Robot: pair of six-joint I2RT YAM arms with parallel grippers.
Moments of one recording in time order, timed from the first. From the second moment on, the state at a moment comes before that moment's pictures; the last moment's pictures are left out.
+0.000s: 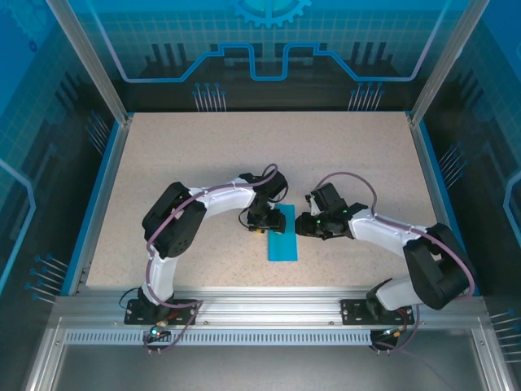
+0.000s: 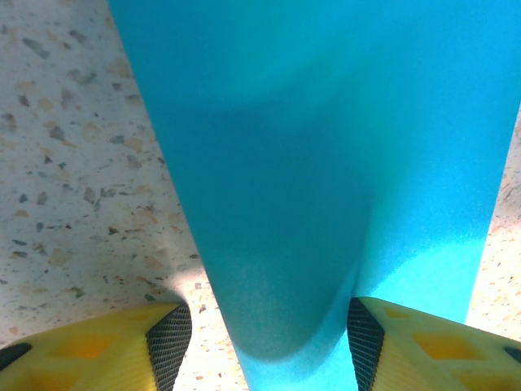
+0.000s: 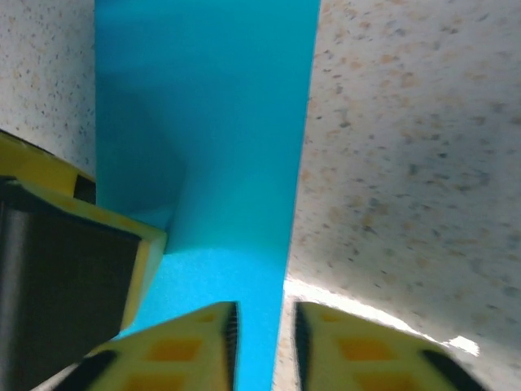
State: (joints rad) left arm -0.72 2.02 1.38 -0.79 0.25 -0.64; right arm 0.54 1.44 0.69 -0.32 -0.26 0.59
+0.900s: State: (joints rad) left arm -0.73 2.02 1.38 -0.79 0.25 -0.64; right arm 0.58 1.63 0.78 -0.34 -0.27 0.60
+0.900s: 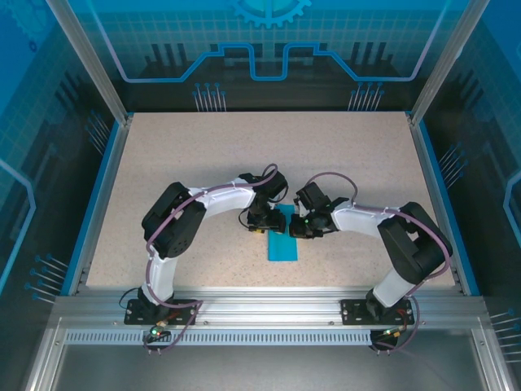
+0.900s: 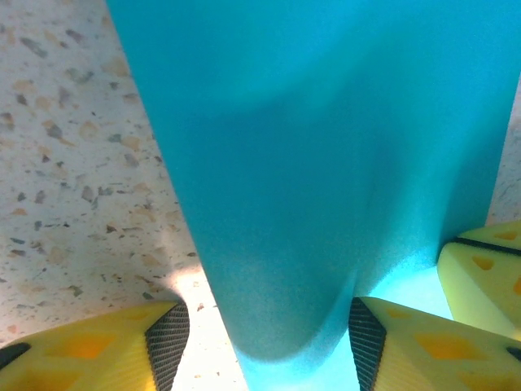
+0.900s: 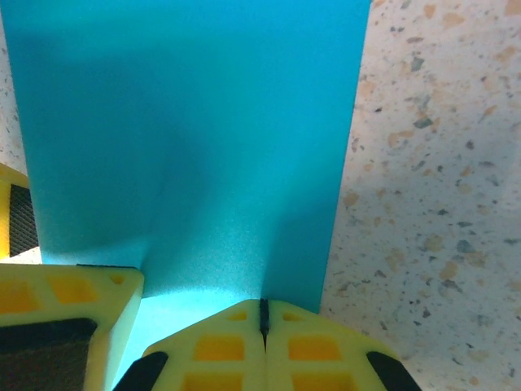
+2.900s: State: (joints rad) left arm -0.67 1.90 1.09 -0.39 0.47 -0.63; right arm 0.59 1.63 0.79 -0.33 -0.29 0.57
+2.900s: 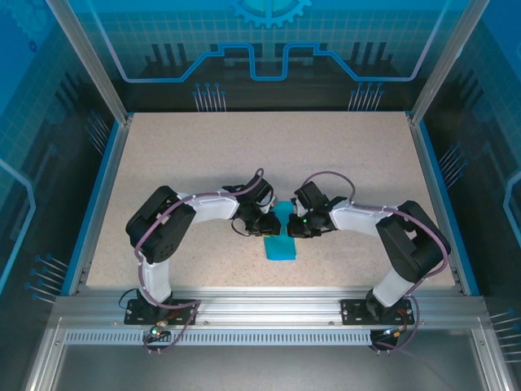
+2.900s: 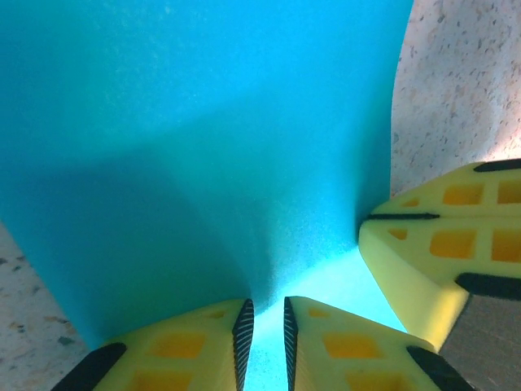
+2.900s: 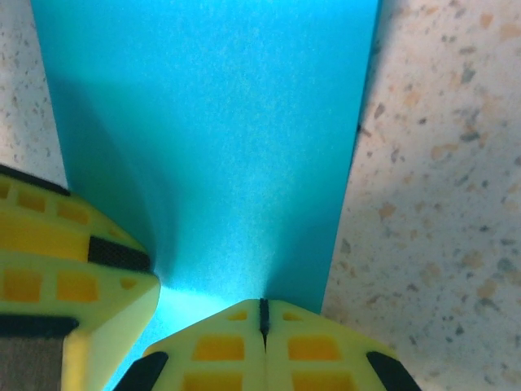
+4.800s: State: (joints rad) left arm -0.72 1.79 0.93 -0.30 0.46 -0.64; right arm 0.53 1.77 0.84 -0.15 -0.43 0.64
